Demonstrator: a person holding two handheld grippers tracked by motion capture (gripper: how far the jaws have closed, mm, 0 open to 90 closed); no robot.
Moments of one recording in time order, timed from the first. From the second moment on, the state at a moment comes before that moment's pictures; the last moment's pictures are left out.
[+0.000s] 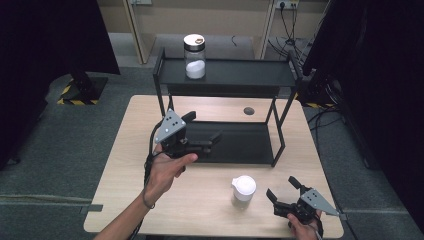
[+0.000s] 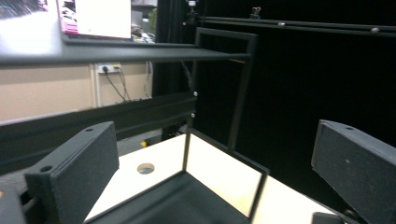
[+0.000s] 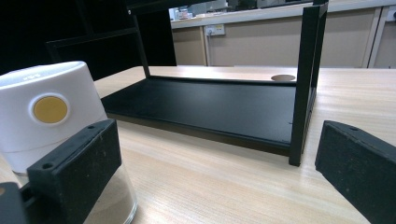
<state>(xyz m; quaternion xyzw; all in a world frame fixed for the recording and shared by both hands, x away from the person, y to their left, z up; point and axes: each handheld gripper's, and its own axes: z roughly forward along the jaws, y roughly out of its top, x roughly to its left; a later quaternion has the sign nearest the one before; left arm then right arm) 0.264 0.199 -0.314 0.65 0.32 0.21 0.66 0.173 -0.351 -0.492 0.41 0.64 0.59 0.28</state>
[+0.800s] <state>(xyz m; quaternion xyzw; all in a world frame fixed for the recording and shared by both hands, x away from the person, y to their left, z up) 0.251 0.205 -0.381 0.66 0.31 0.20 0.65 0.172 -0.350 -0.492 0.40 0.64 0.59 0.28</state>
